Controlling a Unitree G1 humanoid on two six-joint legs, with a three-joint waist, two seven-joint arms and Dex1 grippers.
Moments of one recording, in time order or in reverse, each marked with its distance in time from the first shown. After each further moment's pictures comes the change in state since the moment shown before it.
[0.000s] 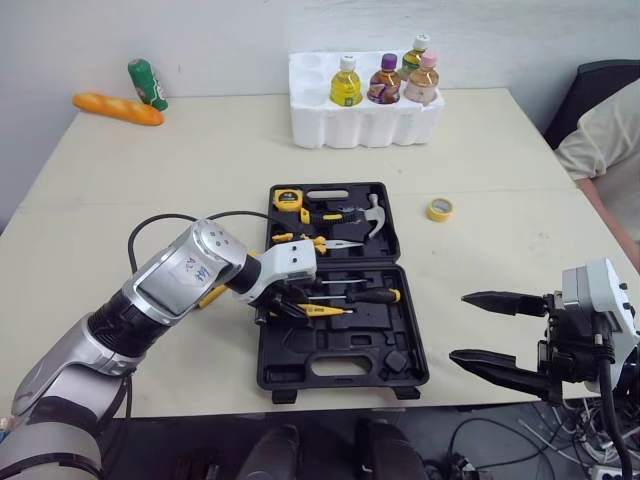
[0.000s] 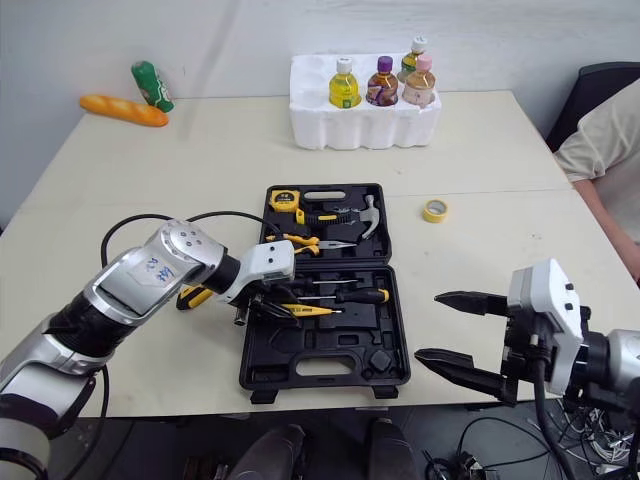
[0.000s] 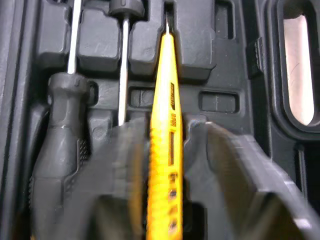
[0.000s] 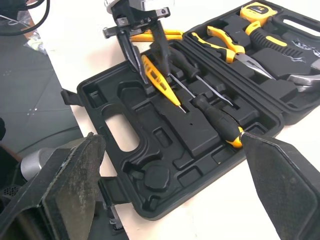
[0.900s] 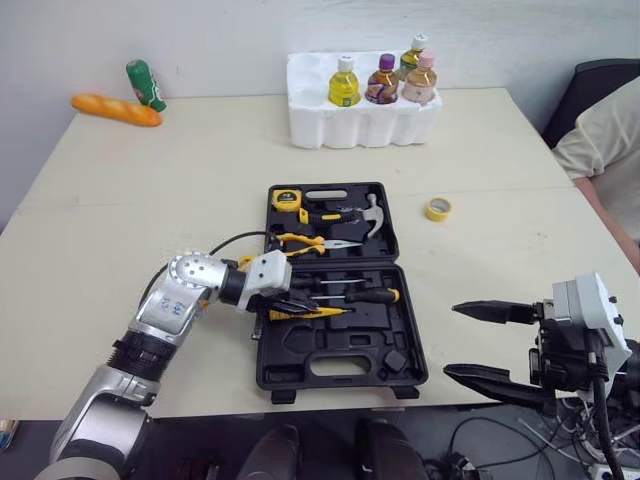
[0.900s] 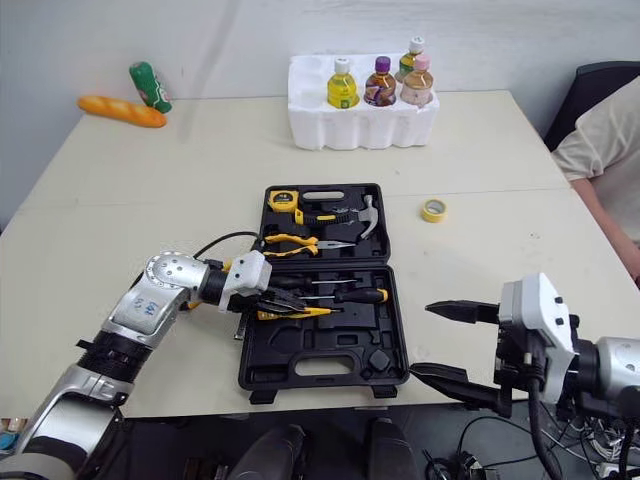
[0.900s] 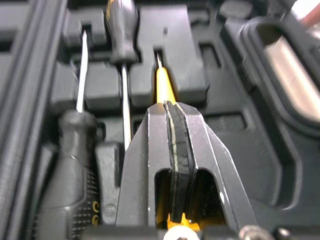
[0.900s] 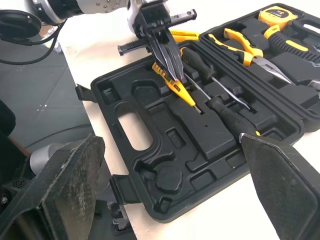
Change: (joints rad) left arm 0.260 -0.215 0.260 0.373 0.030 -0.815 -0.109; right arm 0.017 0.011 0.053 -0.006 -0.058 -0.071 0.055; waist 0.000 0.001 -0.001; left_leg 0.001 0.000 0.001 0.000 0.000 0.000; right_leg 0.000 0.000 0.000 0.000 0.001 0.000
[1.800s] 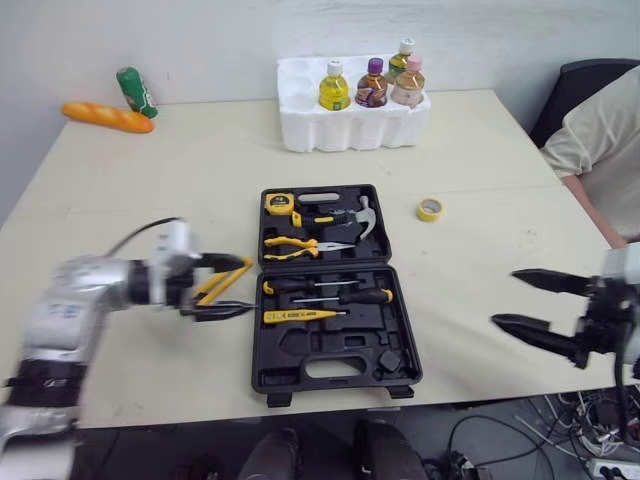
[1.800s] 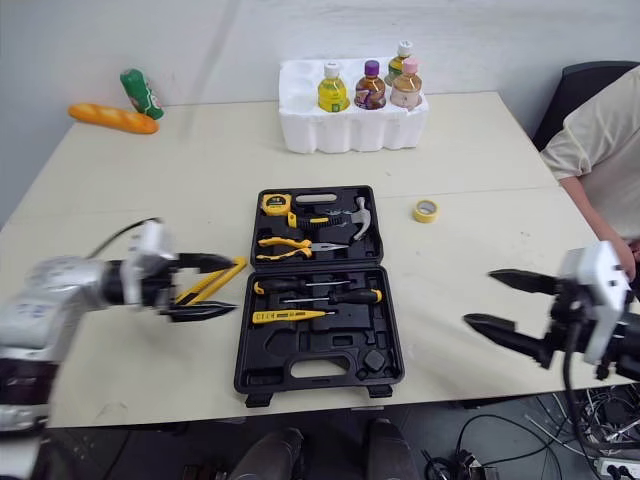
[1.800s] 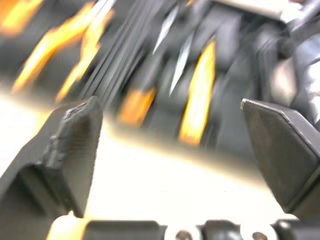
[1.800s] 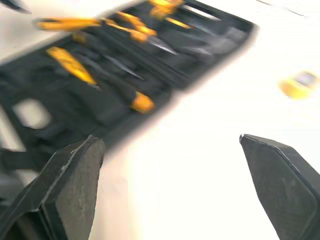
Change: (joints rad) left arm 0.272 0.346 0.467 -0.047 -0.274 0.344 -0.018; right arm -0.049 -0.037 -0.067 0.445 -0.219 -0.140 0.094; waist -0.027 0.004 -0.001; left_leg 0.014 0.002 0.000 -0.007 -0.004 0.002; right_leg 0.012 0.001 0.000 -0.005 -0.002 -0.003
